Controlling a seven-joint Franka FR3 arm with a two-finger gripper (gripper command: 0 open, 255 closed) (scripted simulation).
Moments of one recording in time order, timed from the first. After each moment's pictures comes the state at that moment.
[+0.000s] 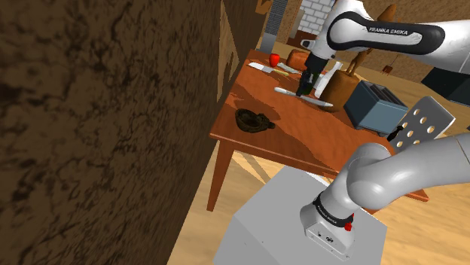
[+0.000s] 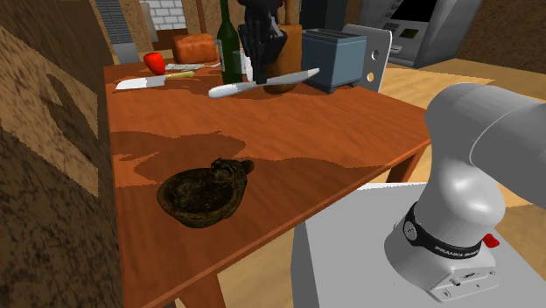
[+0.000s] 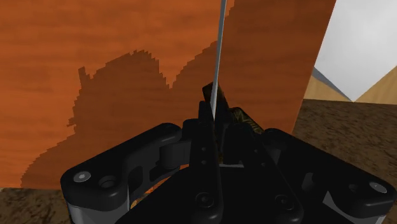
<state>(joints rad) 0.13 -0.60 -0.48 -2.33 -0.24 1.82 -0.80</state>
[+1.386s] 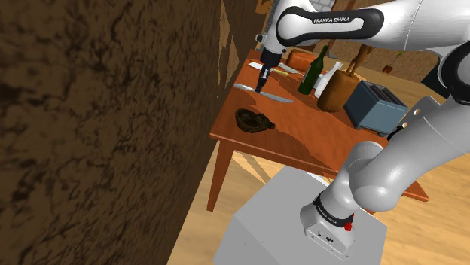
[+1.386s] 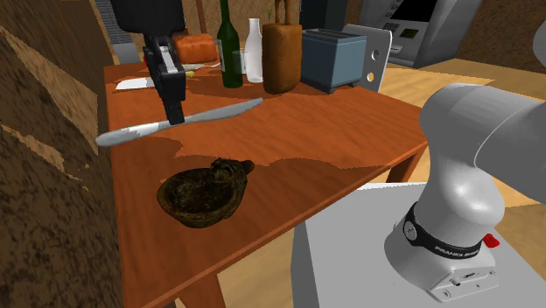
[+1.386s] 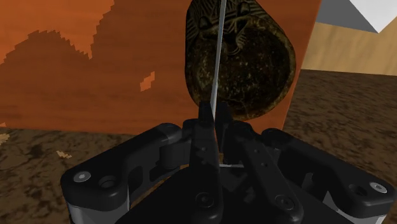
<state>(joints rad) 0.28 -0.25 -0.37 -2.13 -0.07 1.94 -0.62</state>
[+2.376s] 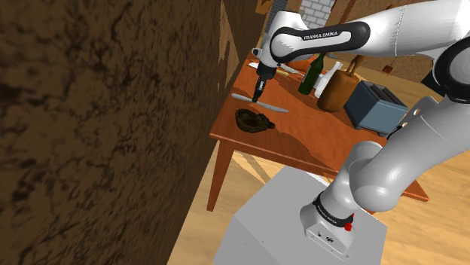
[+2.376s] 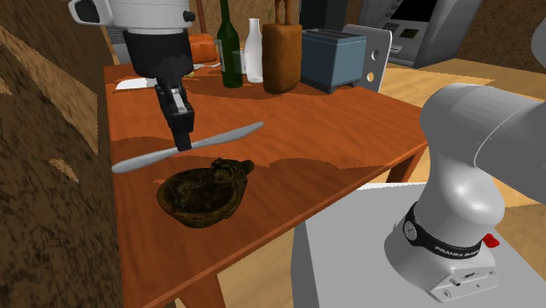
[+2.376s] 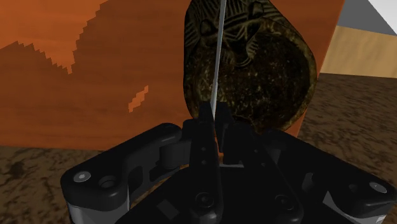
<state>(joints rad) 0.28 -0.22 -0.38 -2.23 -0.06 2.07 -0.63</state>
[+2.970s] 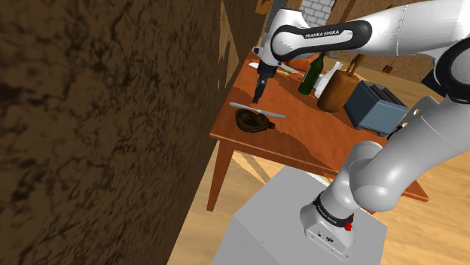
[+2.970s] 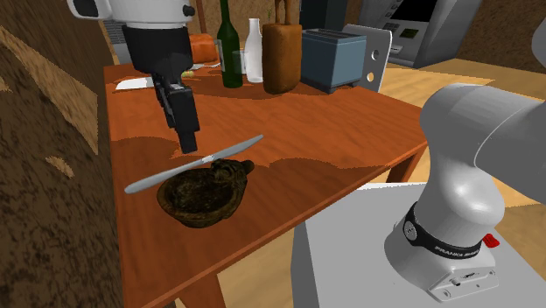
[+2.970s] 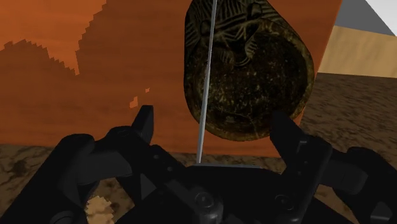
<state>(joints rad) 0.28 -0.23 -0.38 -2.23 -0.06 2.06 -0.63</state>
